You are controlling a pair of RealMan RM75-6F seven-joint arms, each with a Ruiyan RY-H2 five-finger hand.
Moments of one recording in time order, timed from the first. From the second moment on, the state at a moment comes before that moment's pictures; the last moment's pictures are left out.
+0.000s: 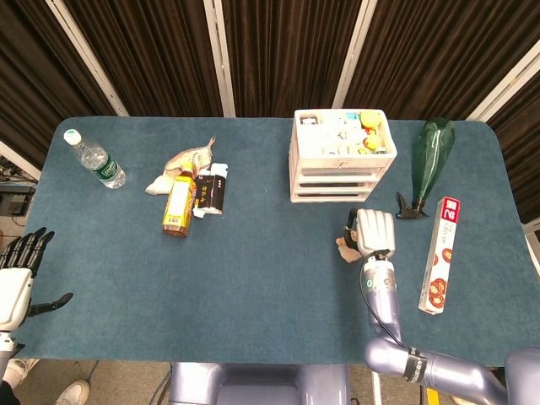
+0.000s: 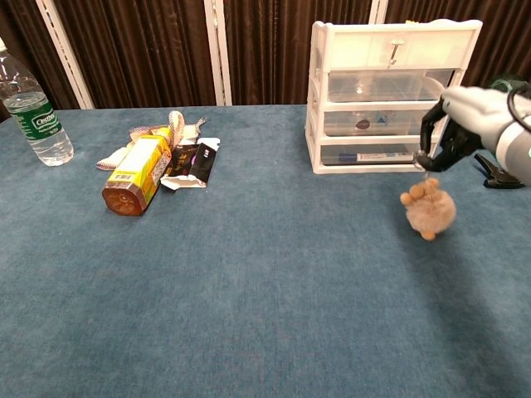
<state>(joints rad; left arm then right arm) -0.10 -1.11 -0.04 -1.68 1.47 1.45 0.02 0.64 -1.66 0.36 -1.58 -0.77 1.32 -0.73</state>
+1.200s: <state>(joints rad) -0.10 -1.10 -0.03 -1.69 1.46 1.43 -0.01 0.81 -1.67 0.52 -1.57 -0.75 1.46 -0.86</state>
